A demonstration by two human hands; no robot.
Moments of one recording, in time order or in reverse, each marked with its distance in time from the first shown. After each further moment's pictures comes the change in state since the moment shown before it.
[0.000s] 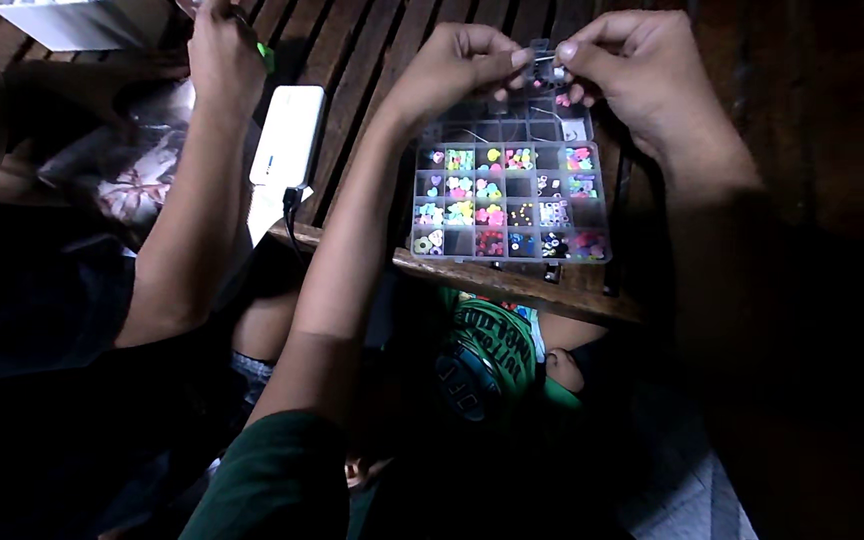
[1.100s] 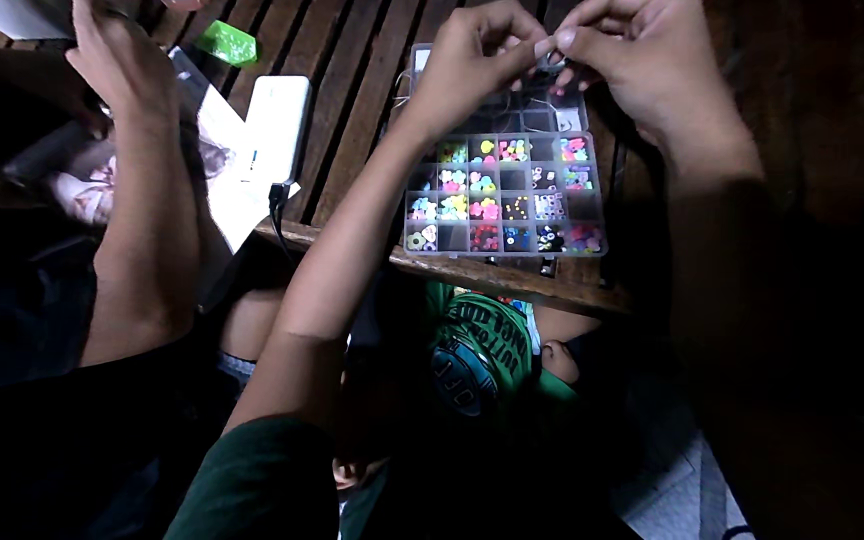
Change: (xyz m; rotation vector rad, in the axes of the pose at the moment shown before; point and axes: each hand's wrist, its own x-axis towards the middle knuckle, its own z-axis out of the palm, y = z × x) left_hand 0.007 -0.008 0.024 0.103 0.090 0.261; right_hand 0.001 -0.001 -0.004 0.008 -0.005 -0.053
